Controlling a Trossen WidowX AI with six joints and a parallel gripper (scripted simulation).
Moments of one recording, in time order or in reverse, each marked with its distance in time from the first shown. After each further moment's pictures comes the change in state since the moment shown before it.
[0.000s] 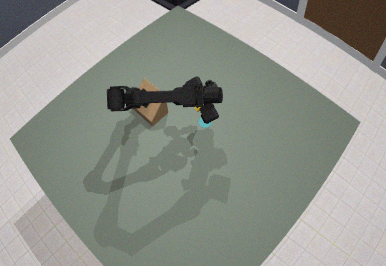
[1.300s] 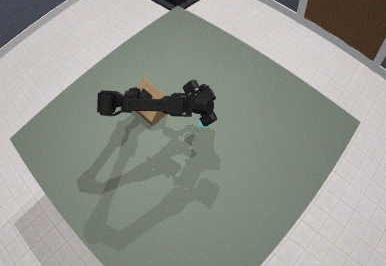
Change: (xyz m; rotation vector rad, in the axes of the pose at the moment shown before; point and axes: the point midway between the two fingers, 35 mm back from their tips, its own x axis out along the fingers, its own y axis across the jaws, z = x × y) arm 0.002 -0.002 -0.001 -0.023 -0.282 0.055
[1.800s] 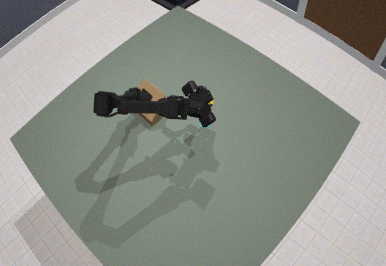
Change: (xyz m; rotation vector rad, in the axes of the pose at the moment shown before) arm -0.002 -0.001 0.000 -0.019 -0.107 0.002
